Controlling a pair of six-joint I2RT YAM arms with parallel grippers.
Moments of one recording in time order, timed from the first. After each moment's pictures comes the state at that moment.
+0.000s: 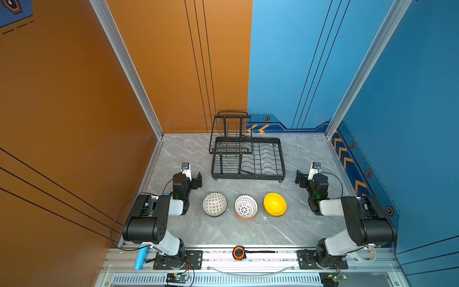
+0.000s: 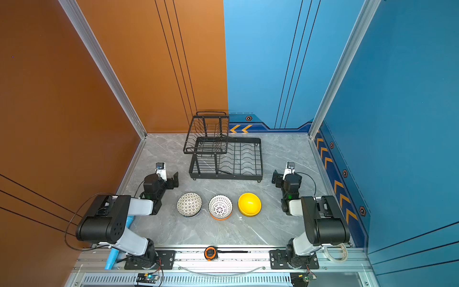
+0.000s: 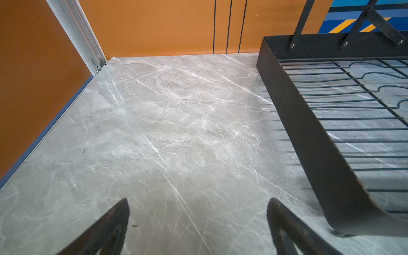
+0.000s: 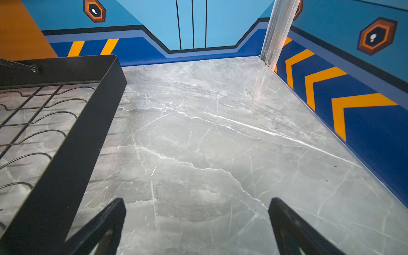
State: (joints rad) left arm -0.01 1.56 0.36 0.84 -0.04 0.01; right arm 0.03 1.54 0.36 0.82 0.18 0.07
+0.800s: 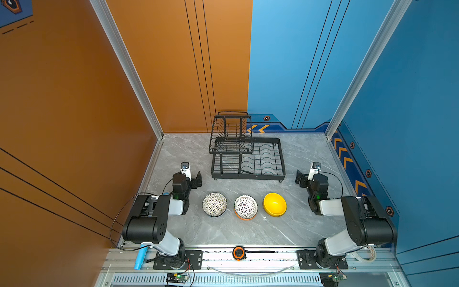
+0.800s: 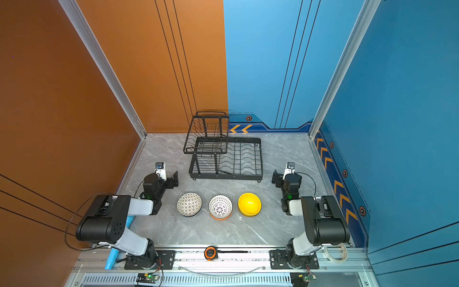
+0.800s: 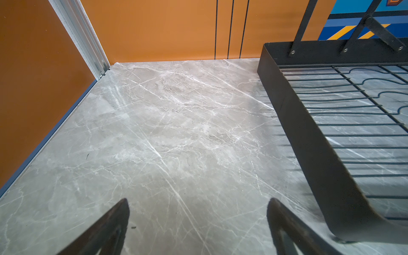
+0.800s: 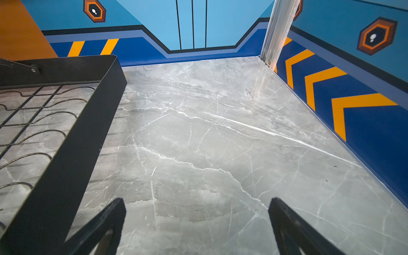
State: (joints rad) left arm -0.01 1.56 0.36 0.85 -0.05 0.01; right arm 0.03 1.54 0.36 0.82 0.17 0.07
